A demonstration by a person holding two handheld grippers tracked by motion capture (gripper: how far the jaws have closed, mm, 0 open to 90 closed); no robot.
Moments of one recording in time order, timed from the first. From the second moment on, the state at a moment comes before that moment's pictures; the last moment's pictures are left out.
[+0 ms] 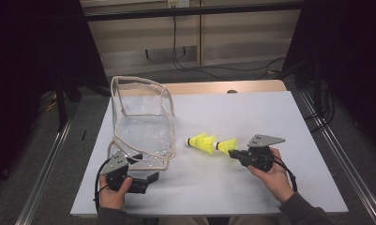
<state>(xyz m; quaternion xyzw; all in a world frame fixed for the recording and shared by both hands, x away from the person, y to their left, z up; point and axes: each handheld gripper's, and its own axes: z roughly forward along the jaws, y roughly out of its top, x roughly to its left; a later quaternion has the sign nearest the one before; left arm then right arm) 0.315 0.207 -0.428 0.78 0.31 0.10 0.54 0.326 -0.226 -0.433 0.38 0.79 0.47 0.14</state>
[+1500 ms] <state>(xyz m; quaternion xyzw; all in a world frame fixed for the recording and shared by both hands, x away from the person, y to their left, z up) 0.315 0.207 -0.428 0.78 0.31 0.11 0.54 0.338 -0.202 -0.437 0.38 0.78 0.47 0.15</state>
